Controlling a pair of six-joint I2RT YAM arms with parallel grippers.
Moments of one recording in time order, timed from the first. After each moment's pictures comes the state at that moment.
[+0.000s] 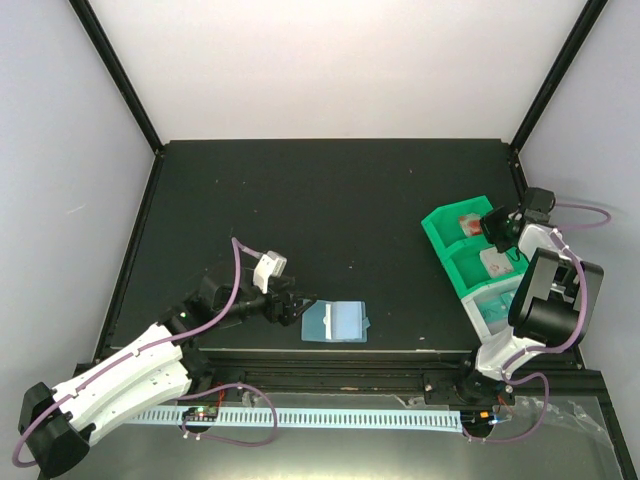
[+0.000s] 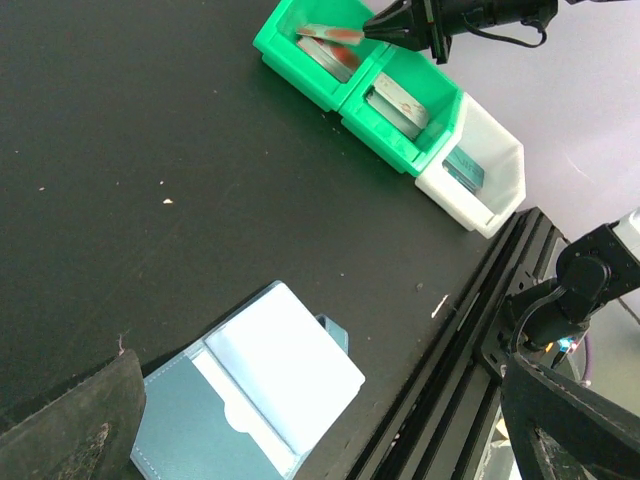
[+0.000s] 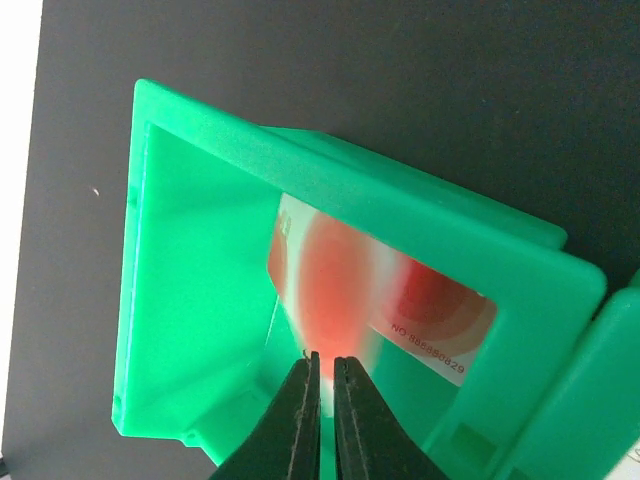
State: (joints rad) left arm -0.75 0.69 0.44 -0.16 0.34 -0.46; right arm -0.37 1.63 0.97 -0.29 -0.39 0.76
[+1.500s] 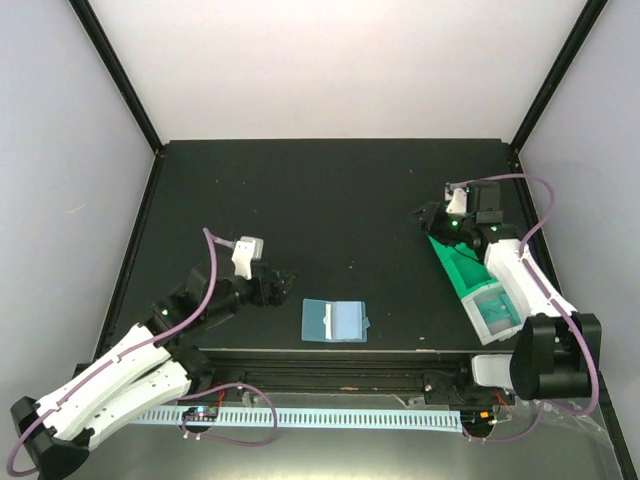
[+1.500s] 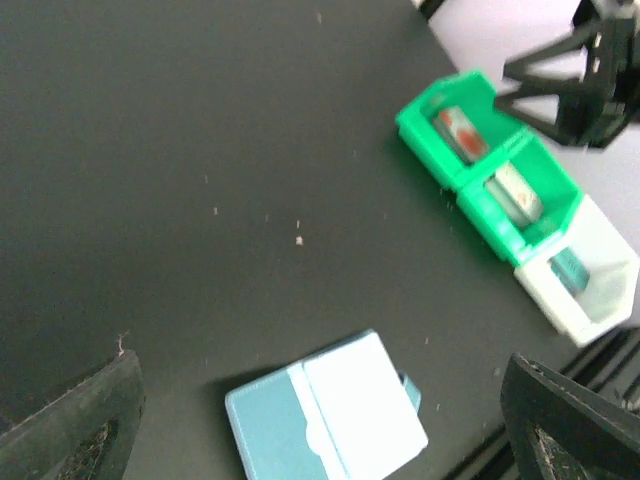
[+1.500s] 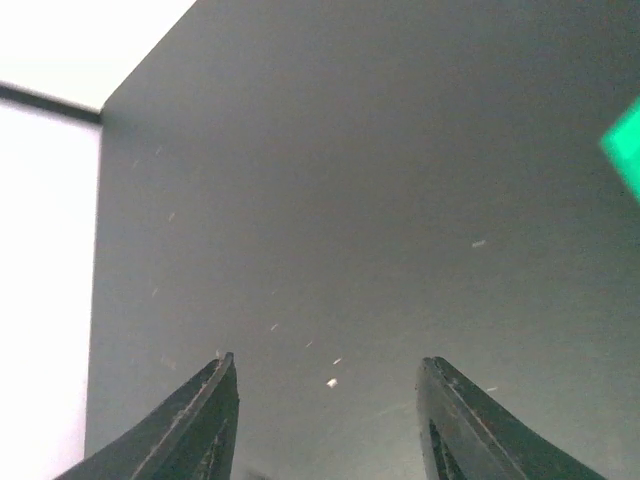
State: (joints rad) left arm -0.74 0.64 0.57 -0.41 0.06 -0.59; right arm 0.02 1.32 0.91 -0.39 -0.54 0.57
